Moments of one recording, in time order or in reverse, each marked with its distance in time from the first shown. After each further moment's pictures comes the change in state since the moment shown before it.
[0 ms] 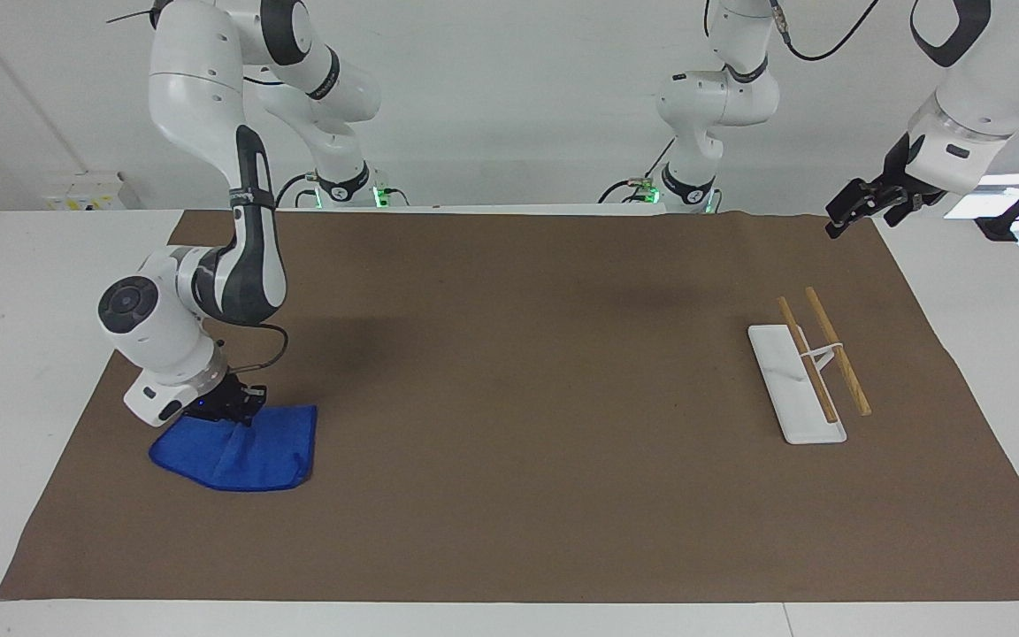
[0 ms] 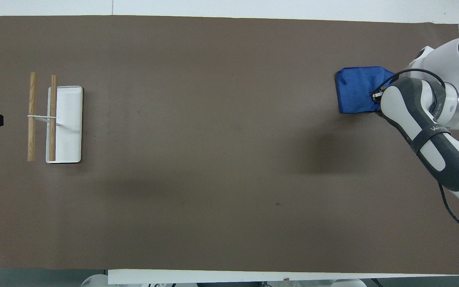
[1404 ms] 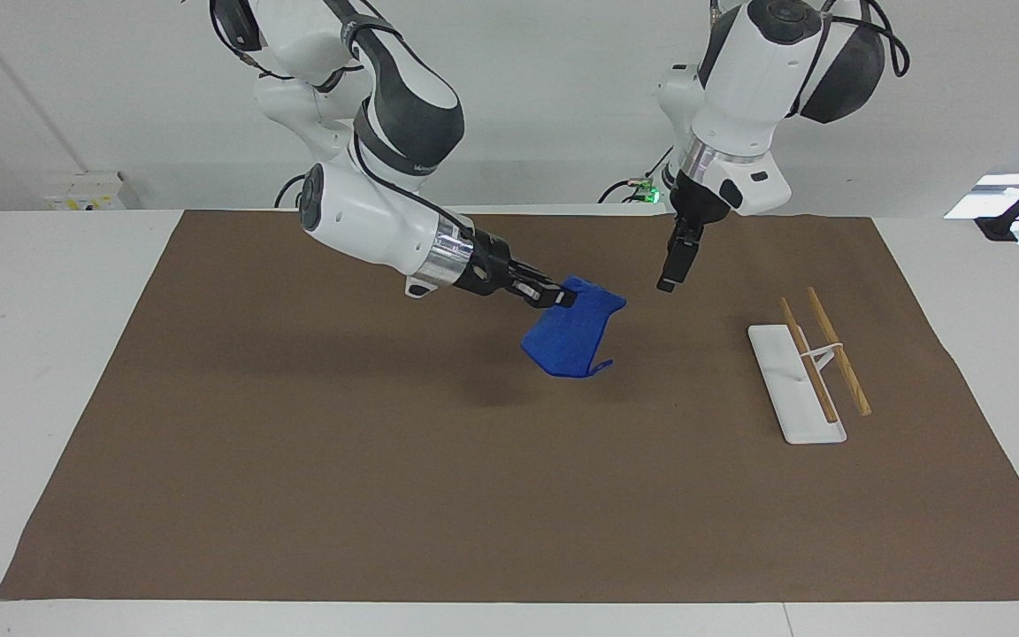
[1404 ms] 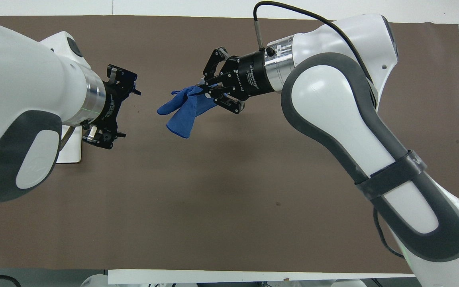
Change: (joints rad) left arm -0.428 0.050 -0.032 -0.129 -0.079 0.404 -1.429; right arm 0.221 -0.101 0.329 0.148 0.892 0.021 1.314
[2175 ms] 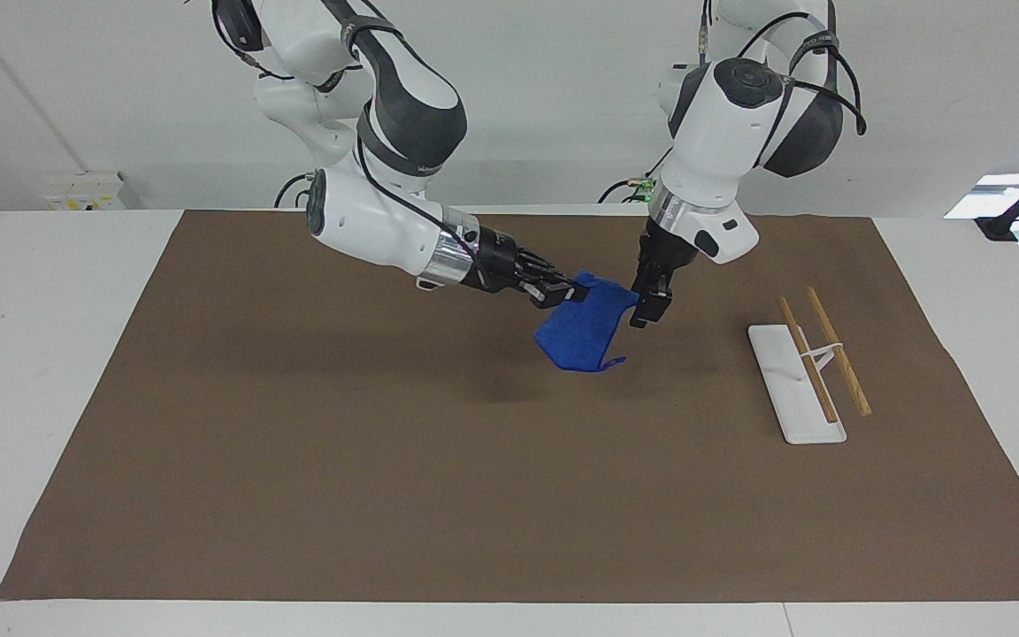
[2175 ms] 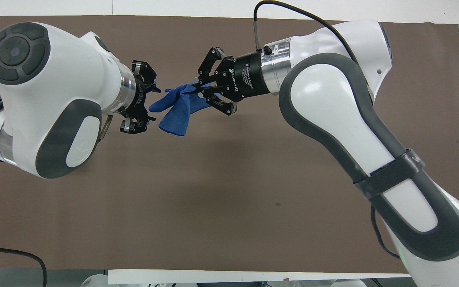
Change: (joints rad) left arm -0.020 0.086 0.001 0.001 -0.037 0.120 -0.122; right arm 0.016 0.000 0.001 -0.010 0.042 0.025 0.049
